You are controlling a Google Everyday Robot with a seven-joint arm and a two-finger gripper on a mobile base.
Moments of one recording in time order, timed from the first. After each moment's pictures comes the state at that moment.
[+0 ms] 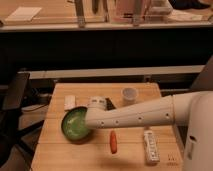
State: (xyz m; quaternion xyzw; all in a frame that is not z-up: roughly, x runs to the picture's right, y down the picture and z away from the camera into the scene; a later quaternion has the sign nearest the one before) arm -0.065 0.186 0.789 -0.10 -0.17 -0.64 0.74
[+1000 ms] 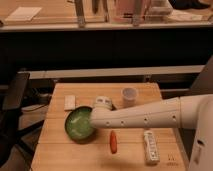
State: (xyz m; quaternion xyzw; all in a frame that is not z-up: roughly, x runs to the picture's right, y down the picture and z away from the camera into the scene) arm -0.042 0.182 0.791 -0.09 -0.17 -0.65 0.74
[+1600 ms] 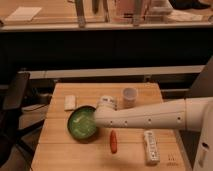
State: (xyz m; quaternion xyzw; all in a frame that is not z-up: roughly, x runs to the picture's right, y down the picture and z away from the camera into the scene) arm -0.027 0.180 0.796 -0.08 -0.17 -0.65 0.73
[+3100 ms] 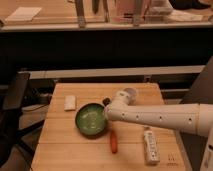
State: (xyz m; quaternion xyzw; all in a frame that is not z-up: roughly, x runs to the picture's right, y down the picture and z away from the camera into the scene) arm 0.024 0.170 0.821 -0.08 -0.20 -0.65 0.73
